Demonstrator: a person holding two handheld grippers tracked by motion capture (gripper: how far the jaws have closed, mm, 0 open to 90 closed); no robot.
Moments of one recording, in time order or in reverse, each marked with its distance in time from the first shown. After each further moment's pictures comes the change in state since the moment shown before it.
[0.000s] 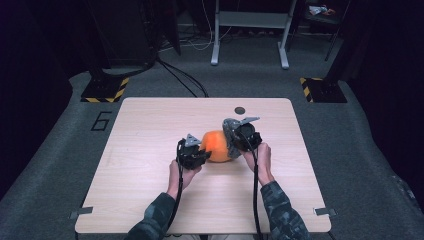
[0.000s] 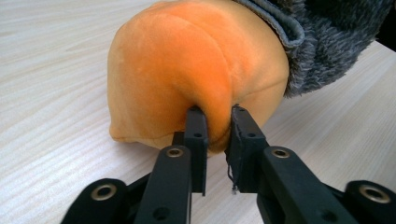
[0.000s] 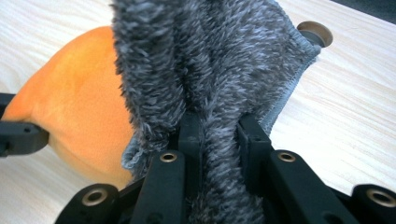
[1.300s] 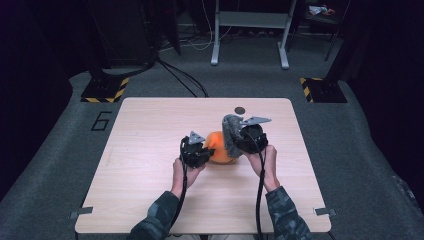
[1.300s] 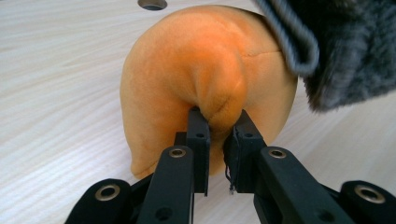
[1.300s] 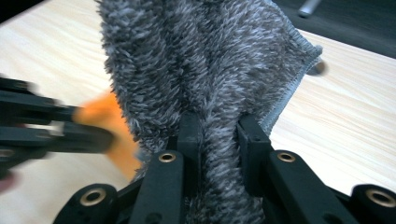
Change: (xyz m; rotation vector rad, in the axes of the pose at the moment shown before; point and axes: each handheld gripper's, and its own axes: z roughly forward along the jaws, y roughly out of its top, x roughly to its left) left arm -0.014 0.015 -0.003 -0.009 -0.007 -0.024; right arm 0.010 0.001 -0.050 -0.132 0.088 -0.003
